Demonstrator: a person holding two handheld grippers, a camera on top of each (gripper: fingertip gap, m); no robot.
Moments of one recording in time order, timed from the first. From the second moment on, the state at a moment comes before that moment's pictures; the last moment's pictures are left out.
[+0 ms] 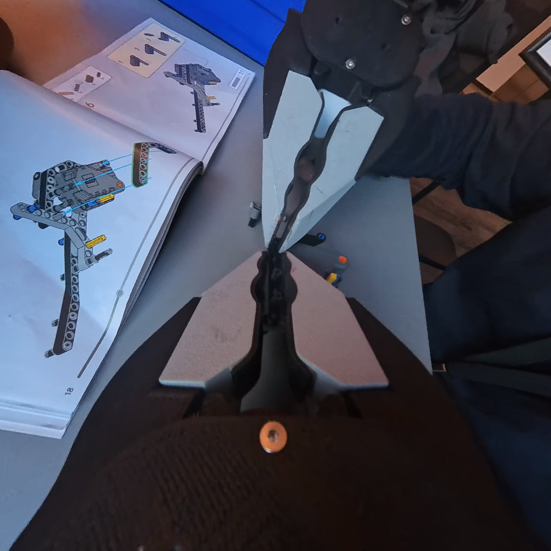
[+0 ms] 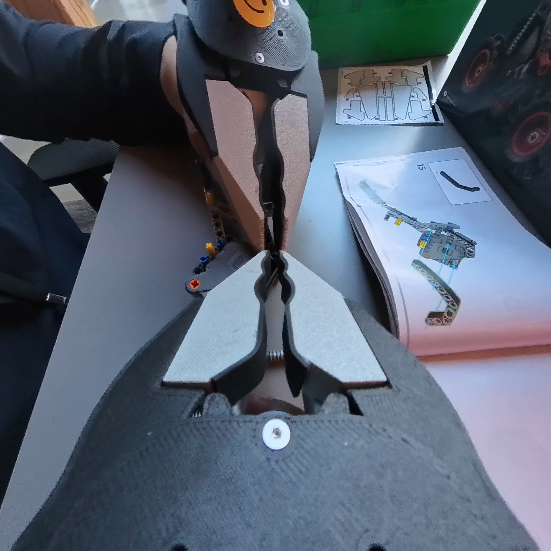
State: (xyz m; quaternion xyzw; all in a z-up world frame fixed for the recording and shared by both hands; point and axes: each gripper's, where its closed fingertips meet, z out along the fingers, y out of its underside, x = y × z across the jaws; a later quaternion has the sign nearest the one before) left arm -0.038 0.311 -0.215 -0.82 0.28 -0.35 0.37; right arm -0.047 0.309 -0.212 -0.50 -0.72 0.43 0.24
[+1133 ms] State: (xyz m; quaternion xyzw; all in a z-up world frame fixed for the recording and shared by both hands) left arm -0.041 0.313 -0.177 -0.75 0.38 -0.21 0.50; right arm -0.011 0.358 -0.190 -0.49 -0.71 0.41 0.30
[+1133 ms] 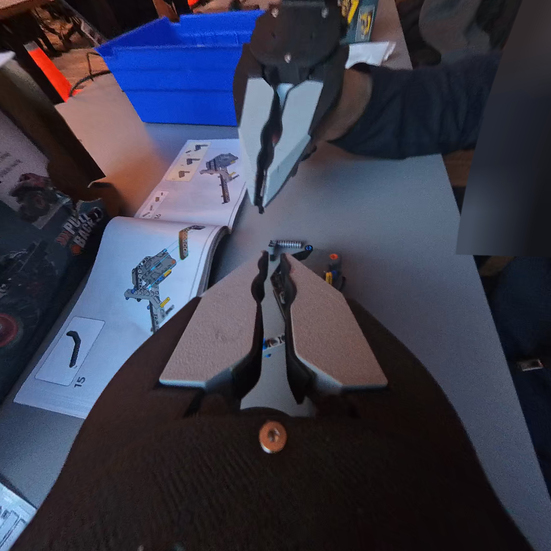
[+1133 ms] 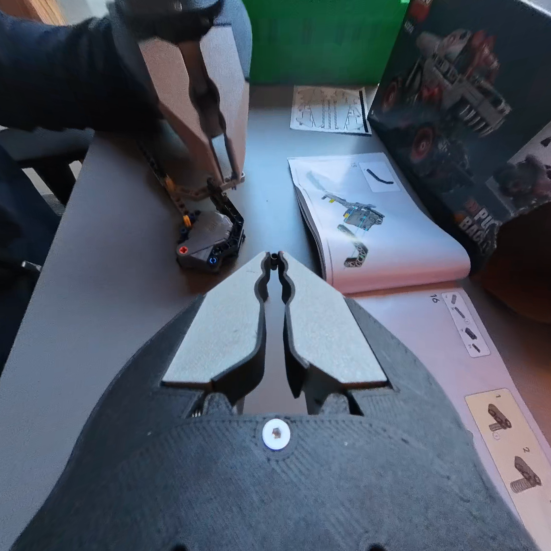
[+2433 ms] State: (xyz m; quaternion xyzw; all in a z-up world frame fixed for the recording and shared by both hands) left arm 0.006 0.349 -0.220 -0.84 0.40 -0.28 0.22; right arm 0.009 0.382 -0.140 -0.51 -0.58 0.56 0.28
